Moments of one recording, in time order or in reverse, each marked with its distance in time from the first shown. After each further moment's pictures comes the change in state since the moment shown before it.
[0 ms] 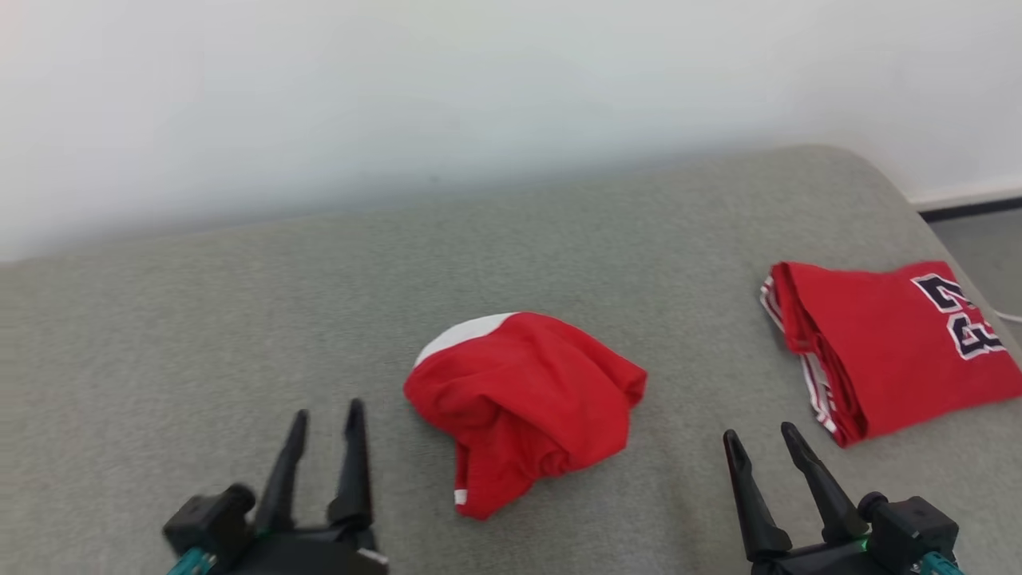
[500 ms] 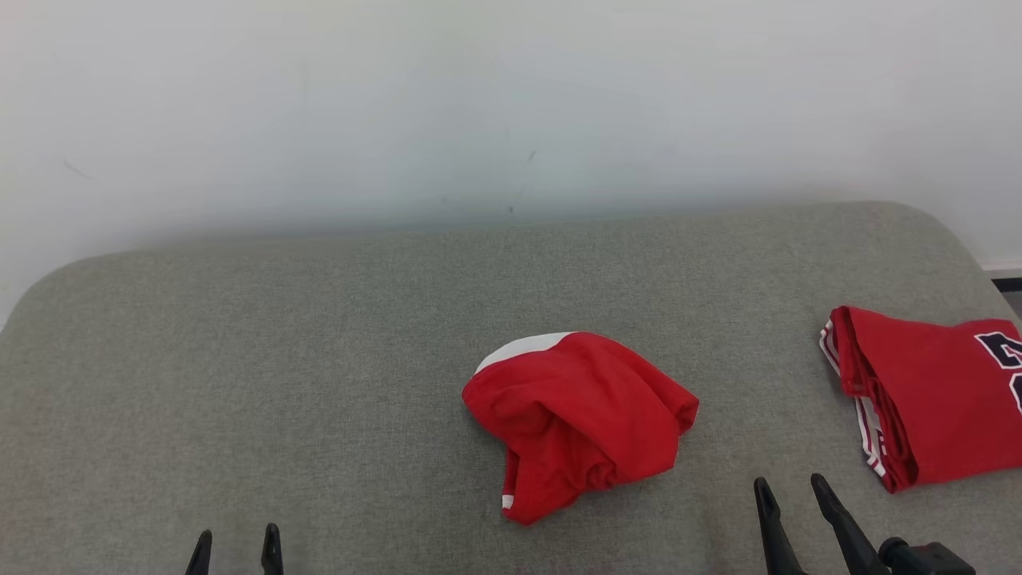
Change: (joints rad) left arm 0.310 0.046 0.229 -0.121 0.372 -0.027 -0.018; right arm 0.067 -0.001 -0.063 0.076 -0.005 0.000 -0.036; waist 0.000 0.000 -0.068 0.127
